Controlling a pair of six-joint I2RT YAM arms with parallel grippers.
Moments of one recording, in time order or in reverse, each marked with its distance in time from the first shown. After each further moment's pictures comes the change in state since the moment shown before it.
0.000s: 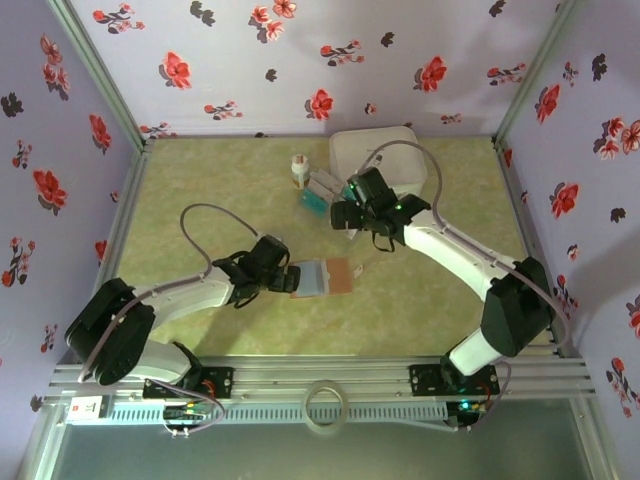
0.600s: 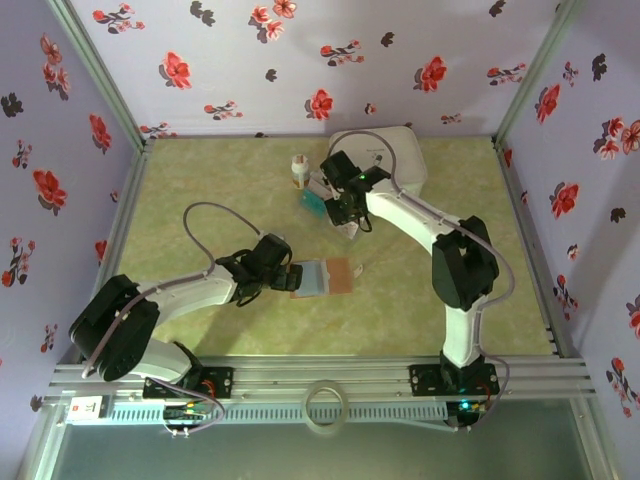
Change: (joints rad) left arm -0.002 0.021 0.013 0.013 -0.001 0.001; right arm -0.006 0.386 0.360 -0.235 -0.016 -0.270
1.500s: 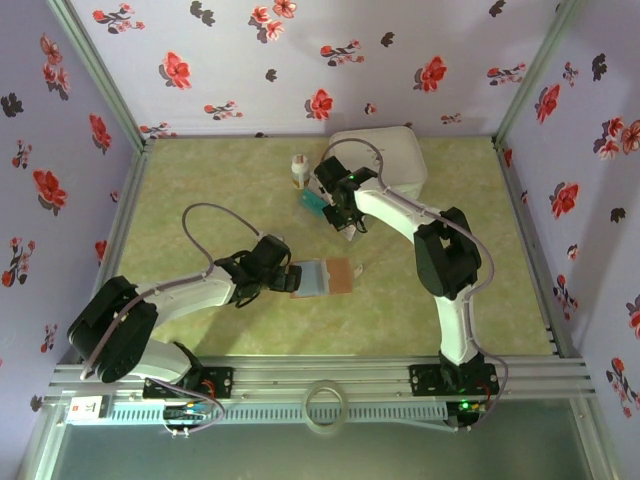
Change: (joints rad) left arm 0.000 -0.011 -0.012 0.000 0.000 0.002; right arm -0.002 0.122 0.057 -0.041 0.031 -0.067
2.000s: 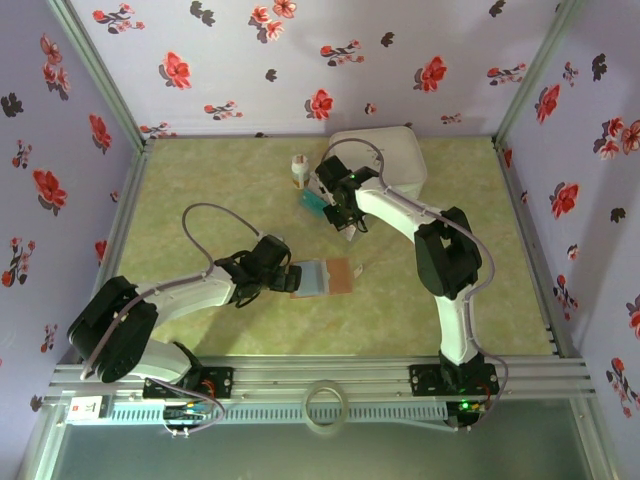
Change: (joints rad) left arm 0.000 0.000 0.000 0.000 0.000 0.000; right arm -0.006 0.000 0.000 -0.001 -0.012 -0.012
